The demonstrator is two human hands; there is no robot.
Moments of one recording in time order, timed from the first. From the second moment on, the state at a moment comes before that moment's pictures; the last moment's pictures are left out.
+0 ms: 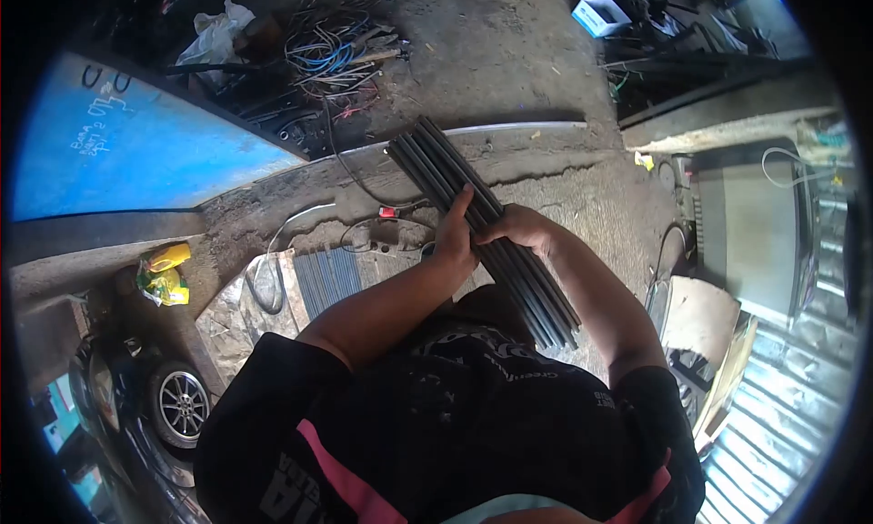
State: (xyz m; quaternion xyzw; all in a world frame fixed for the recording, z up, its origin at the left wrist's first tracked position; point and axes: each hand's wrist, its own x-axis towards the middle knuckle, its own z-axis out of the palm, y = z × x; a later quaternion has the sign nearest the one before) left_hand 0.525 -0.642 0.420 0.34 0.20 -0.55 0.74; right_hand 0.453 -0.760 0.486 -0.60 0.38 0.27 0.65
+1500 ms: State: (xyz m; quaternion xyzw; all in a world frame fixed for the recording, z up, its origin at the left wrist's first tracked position) left_hand 1.394 -1.429 0.432 0.24 0.33 -0.21 0.89; right_hand 1.423 -1.578 0.438 -0.69 0.06 0.47 0.55
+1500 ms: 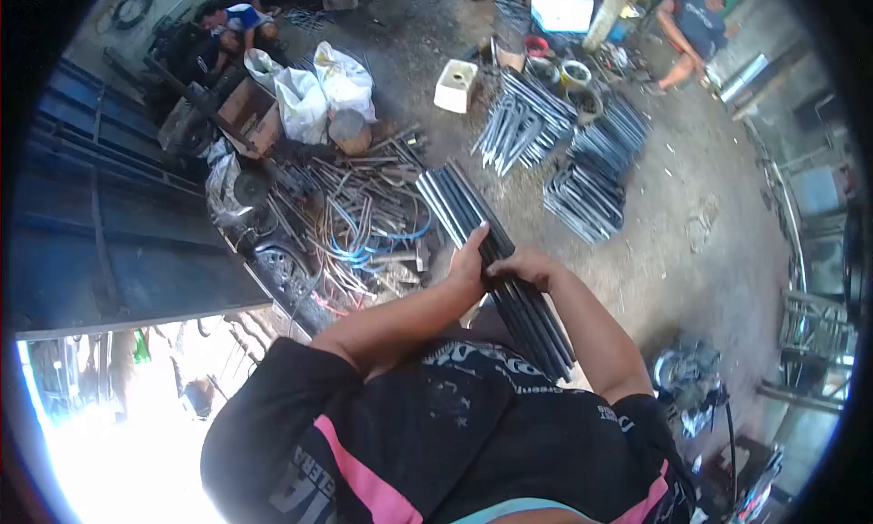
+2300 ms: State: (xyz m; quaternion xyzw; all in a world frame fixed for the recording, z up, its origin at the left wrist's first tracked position) left_hand 1.852 -1.382 0.428 0.20 0.42 -0.02 0.89; right_hand 1.937 -1.504 0.465 -0.65 -0.06 0.62 0.44
